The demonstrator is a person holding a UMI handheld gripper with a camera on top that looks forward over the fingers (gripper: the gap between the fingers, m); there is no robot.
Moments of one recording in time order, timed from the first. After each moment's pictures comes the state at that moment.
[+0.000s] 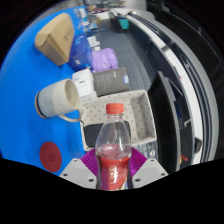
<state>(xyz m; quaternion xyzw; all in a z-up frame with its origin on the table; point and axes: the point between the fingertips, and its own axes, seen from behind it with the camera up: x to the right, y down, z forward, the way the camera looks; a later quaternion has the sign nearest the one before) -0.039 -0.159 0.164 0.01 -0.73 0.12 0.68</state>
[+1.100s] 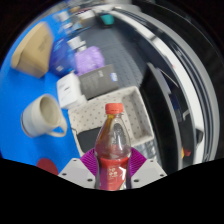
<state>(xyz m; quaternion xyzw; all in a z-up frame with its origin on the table) -0.063 -0.176 0.189 -0.07 -0.72 0.16 0.68</state>
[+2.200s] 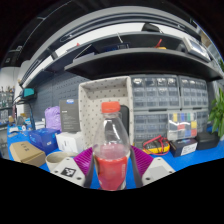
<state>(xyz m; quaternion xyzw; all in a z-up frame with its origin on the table) -0.054 -0.155 0.128 -0.45 -0.57 0.56 0.41</state>
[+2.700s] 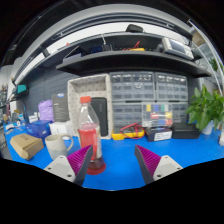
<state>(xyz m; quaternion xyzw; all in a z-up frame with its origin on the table) 0.036 -0.068 0.107 -0.51 -0.56 0.50 0.42</state>
